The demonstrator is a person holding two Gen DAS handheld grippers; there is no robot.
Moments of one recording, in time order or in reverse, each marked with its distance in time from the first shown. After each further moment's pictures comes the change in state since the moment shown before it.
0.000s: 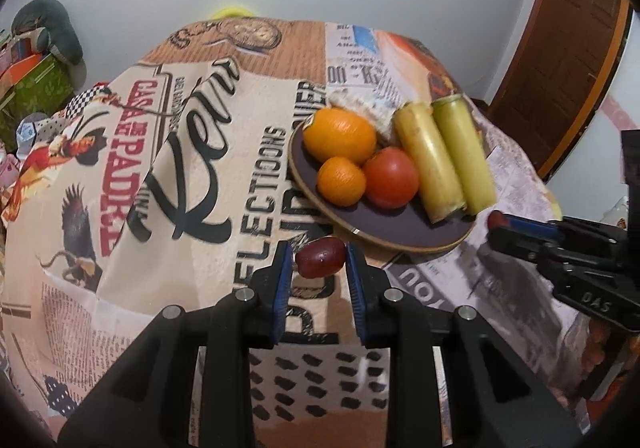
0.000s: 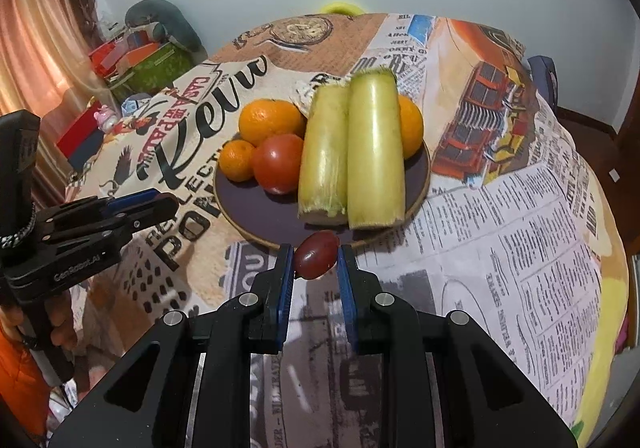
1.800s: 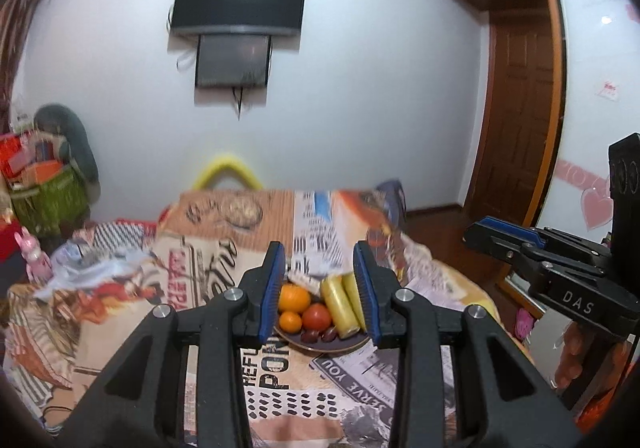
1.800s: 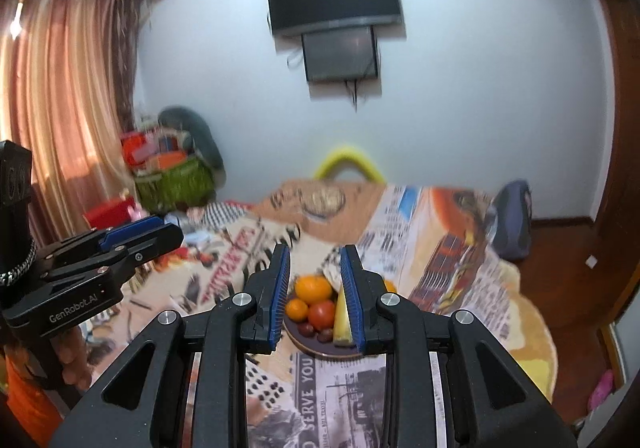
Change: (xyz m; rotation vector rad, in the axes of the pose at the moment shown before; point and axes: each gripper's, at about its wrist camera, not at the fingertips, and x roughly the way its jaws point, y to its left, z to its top) left arm -0.229 -0.071 0.023 0.089 -0.506 -0.006; right arm -0.203 0.064 0.021 -0.080 -0.498 -0.040
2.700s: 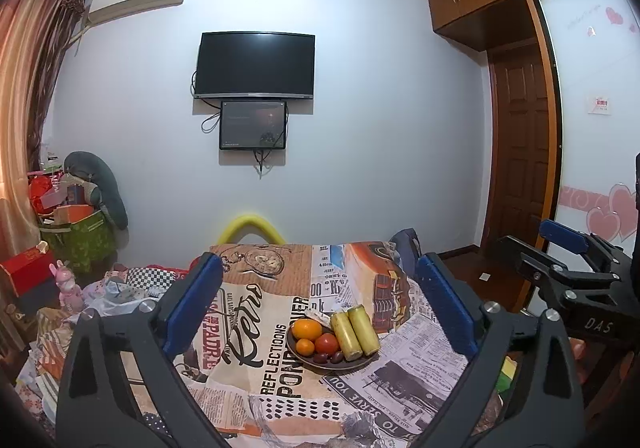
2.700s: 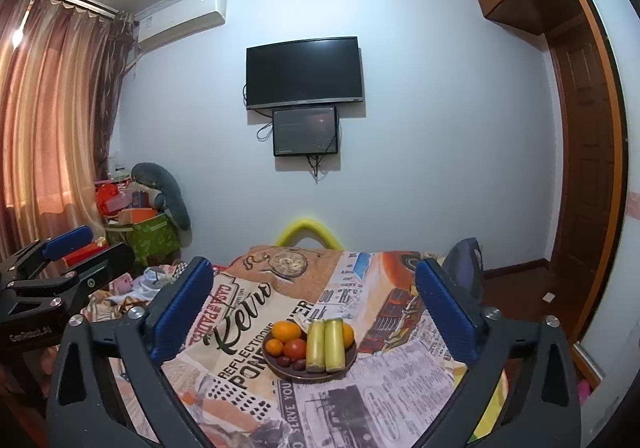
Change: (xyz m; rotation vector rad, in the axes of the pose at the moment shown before) left arm -0.093 -0.022 -0.001 0.032 -0.194 0.082; right arm -0.082 0.031 -0.005 -0.026 -0.244 -0.179
